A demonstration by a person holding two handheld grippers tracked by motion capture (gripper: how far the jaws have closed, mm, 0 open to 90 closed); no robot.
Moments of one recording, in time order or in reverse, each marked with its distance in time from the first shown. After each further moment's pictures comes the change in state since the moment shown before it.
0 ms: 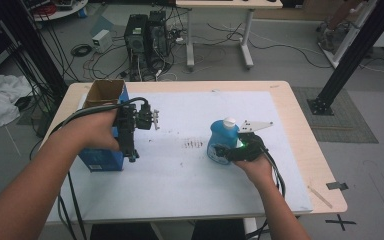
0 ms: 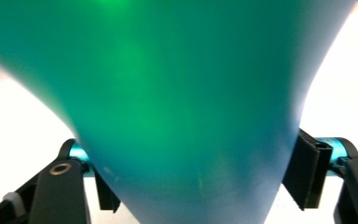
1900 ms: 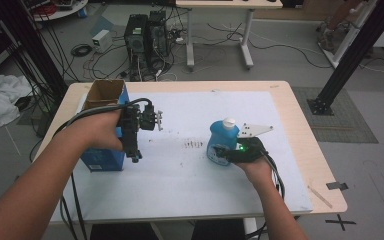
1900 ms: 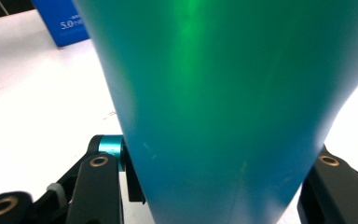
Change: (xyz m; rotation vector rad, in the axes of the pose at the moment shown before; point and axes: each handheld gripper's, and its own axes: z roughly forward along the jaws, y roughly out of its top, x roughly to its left) left arm -0.001 0.007 0.001 -0.002 0.003 0.012; right arm 0.008 -0.002 -0.003 -0.047 0.020 -0.111
